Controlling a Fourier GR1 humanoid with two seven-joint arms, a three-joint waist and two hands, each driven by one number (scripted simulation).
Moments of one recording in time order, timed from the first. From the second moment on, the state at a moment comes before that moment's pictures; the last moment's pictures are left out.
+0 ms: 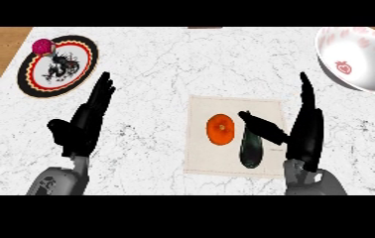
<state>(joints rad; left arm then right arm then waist) -0.14 0.26 -0.21 -1.52 0.15 0.23 0.04 -0.18 -0.20 0.33 -1.74 0.71 -0.68 0.86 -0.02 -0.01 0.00</state>
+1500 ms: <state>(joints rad) -0.15 0.20 -0.18 -1.54 0.09 0.20 0.07 -0.12 -0.03 0.21 -1.88 0.62 -0.23 1.12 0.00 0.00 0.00</state>
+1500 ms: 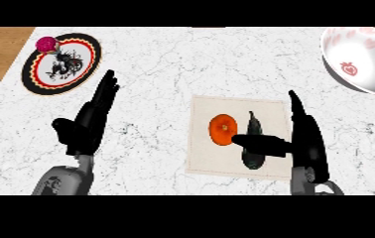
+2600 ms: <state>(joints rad) -0.14 0.14 -0.13 -1.53 0.03 0.16 0.07 -0.01 0.00 0.28 -1.78 0.52 -0.45 0.98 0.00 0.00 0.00</state>
